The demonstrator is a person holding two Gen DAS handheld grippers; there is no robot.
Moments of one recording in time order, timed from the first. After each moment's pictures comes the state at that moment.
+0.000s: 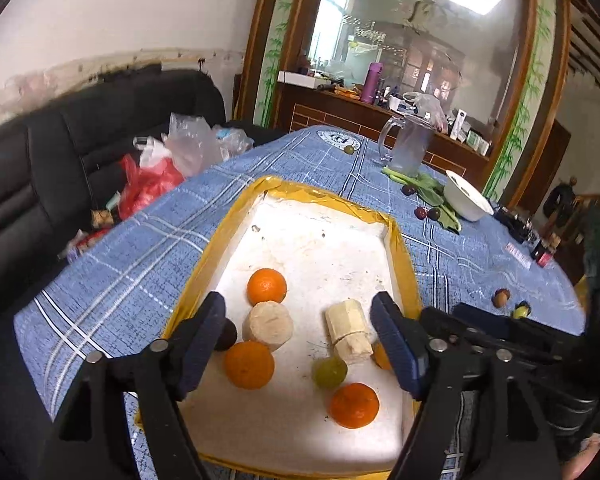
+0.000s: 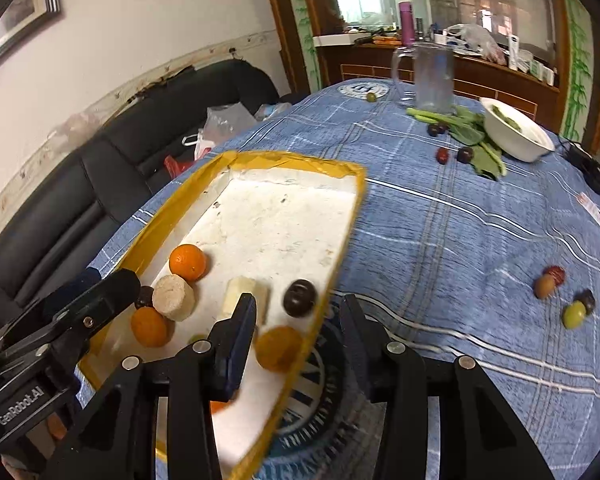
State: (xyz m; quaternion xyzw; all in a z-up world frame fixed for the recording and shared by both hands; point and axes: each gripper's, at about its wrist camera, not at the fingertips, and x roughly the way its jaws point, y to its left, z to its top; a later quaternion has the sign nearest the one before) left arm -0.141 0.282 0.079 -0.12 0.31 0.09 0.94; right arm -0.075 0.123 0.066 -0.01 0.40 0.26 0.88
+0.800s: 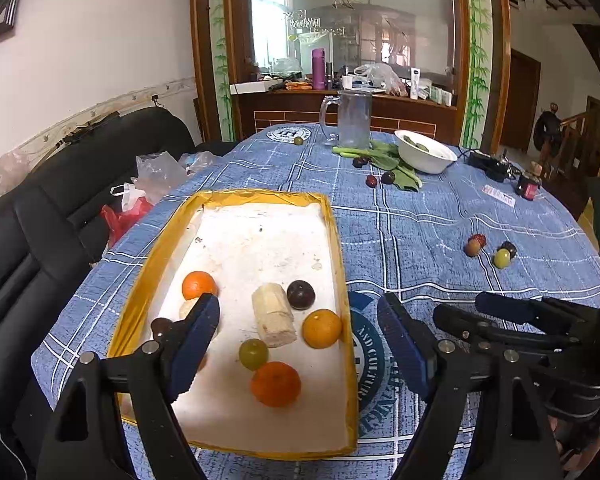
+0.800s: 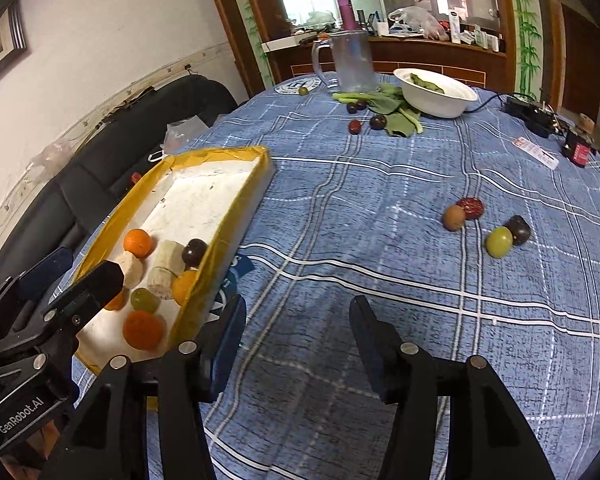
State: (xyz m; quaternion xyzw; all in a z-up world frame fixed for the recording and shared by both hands) left arm -0.142 0.192 0.086 0.00 0.33 0.06 0.94; right arm -0.096 0.035 0.052 0.04 0.41 0.21 0.89
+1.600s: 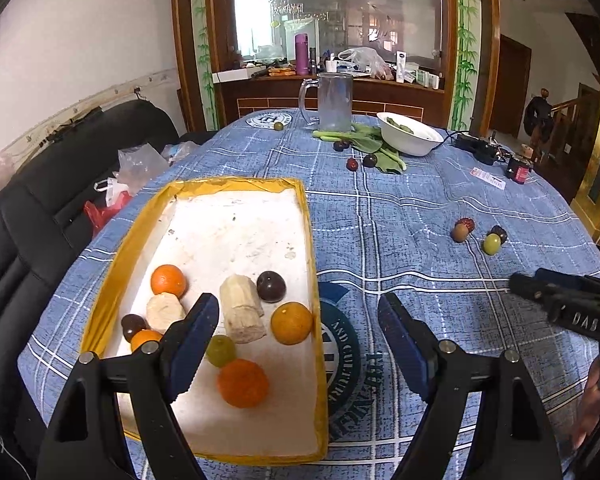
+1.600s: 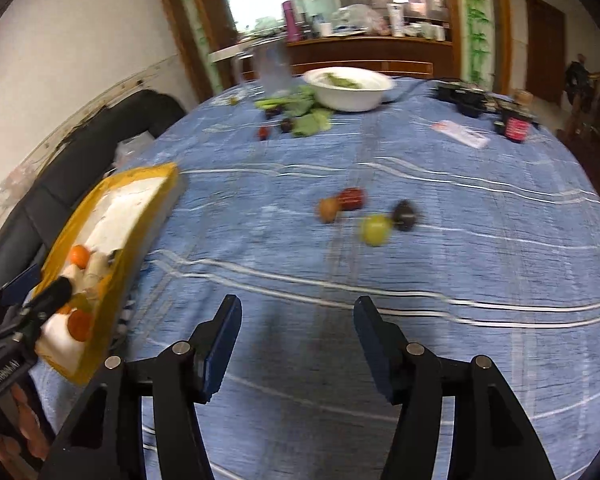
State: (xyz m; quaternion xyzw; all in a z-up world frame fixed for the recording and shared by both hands) left arm -0.128 0.175 0.076 0.00 0.35 0.03 0.93; right arm -0.088 -0.068 0.050 0.05 0.41 0.11 0.90
